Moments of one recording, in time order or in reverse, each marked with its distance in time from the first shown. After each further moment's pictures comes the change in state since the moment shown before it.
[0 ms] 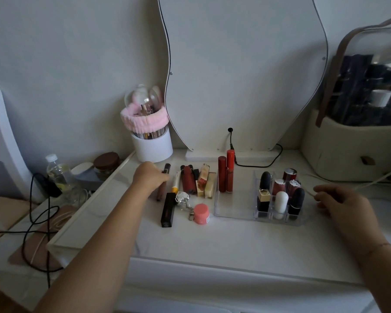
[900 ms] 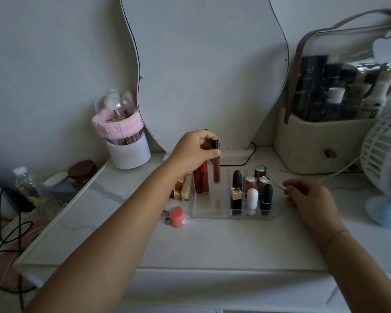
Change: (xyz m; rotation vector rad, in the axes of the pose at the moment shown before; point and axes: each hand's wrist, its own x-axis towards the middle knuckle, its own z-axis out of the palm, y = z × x) left_hand -0.068 0.147 0.033 -0.335 -0.313 0.602; right_hand -0.005 -0.010 0.002 0.016 0.001 0.029
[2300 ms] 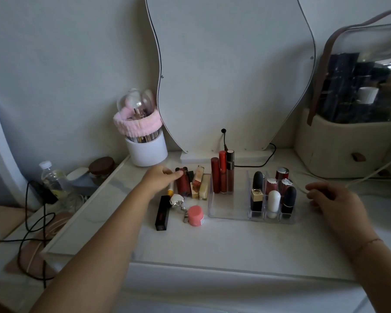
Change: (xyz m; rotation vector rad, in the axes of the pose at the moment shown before) left_hand -0.030 -0.132 -0.066 0.137 0.169 -0.544; right_hand 0.005 0.008 -0.001 -0.054 -0.002 -0.054
